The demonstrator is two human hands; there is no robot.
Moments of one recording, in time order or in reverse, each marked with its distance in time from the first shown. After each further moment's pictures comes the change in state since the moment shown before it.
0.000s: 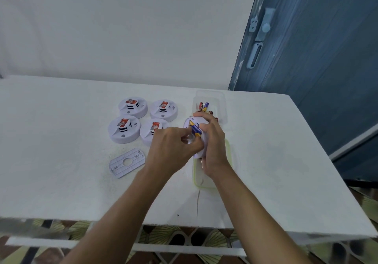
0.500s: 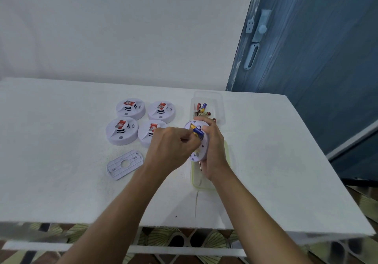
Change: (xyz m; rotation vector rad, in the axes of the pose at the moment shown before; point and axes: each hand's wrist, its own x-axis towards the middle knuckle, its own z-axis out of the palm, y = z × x) left_hand 0.006 -0.003 0.004 0.003 -0.013 0.047; right_hand 0.001 0.004 -0.006 -0.015 0.070 0.182
